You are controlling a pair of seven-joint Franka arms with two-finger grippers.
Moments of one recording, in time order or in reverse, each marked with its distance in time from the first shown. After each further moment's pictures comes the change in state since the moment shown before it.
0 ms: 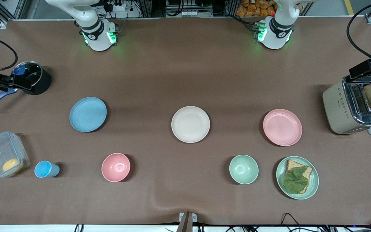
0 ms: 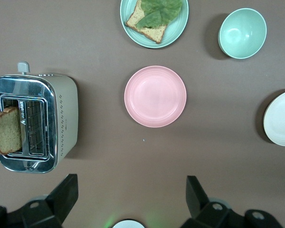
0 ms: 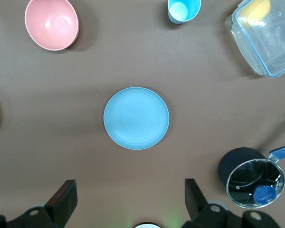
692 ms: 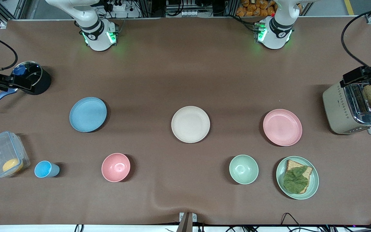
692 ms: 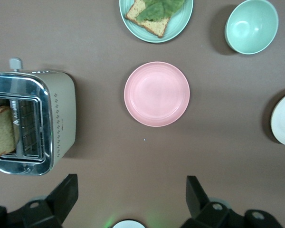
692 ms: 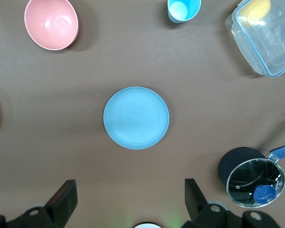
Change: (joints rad) left arm -0.004 0.025 -0.007 -0.063 0.010 0.050 -0.011; right arm 0.000 0.000 0.000 0.000 0.000 -0.002 0.001
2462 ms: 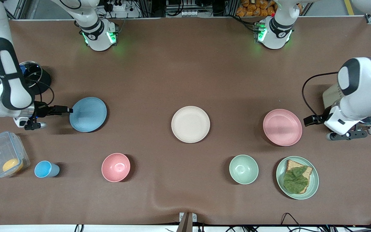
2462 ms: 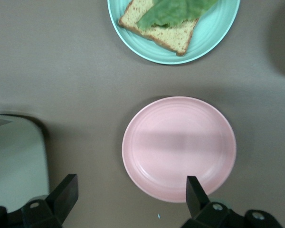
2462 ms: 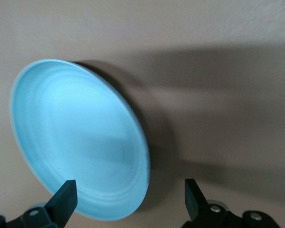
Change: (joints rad) left arm 0.002 0.175 -0.012 -0.435 0.090 0.682 -0.006; right arm -0.286 0.375 -0.008 -0.560 0.414 0.630 -0.687
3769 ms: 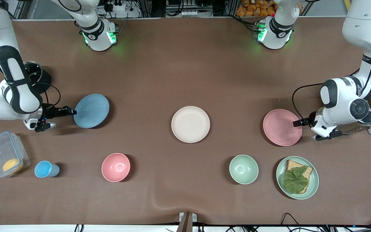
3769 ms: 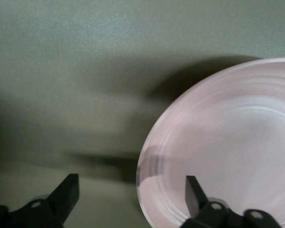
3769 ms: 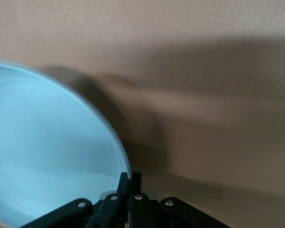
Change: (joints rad) left arm 0.102 0.205 0.000 -0.136 -0.072 0.211 -0.003; right arm 0.006 0.031 0.021 0.007 0.007 -0.006 -0.107
